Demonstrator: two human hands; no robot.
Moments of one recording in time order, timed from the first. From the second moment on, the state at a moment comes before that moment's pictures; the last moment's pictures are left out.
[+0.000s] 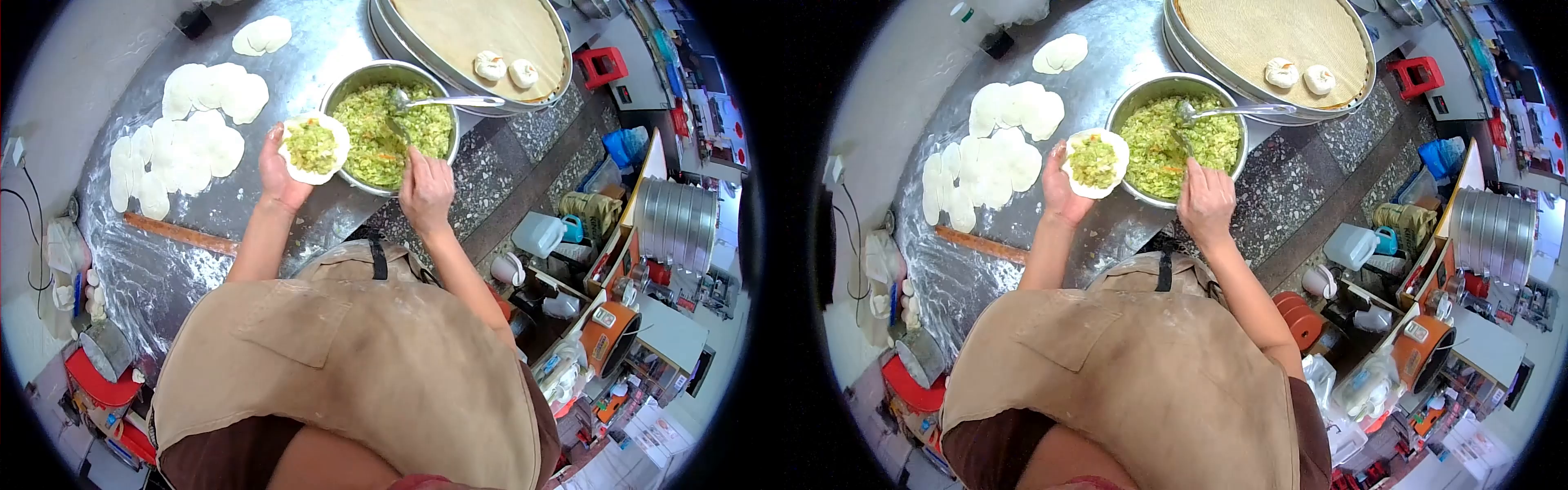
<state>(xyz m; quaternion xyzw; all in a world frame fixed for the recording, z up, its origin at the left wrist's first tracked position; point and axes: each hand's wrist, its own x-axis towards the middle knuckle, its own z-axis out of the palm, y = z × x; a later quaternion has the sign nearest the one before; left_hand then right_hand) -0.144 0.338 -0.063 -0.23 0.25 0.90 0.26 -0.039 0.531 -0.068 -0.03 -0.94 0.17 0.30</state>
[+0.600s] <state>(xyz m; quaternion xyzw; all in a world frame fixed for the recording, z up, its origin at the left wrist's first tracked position) -0.134 0.360 -0.061 -0.22 0.22 0.90 0.32 -0.022 0.511 -0.031 -0.25 -0.79 0.49 0.26</state>
